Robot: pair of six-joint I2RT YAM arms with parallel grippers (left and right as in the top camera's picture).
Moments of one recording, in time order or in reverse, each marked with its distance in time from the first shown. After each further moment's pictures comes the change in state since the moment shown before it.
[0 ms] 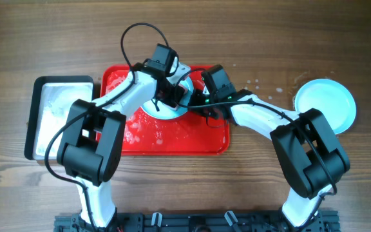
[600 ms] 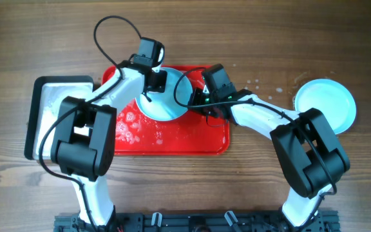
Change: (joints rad) left arm 0.111 0.014 0.003 0.106 -0.233 -0.254; right arm -0.003 0.000 0.001 0.016 0.011 -0.001
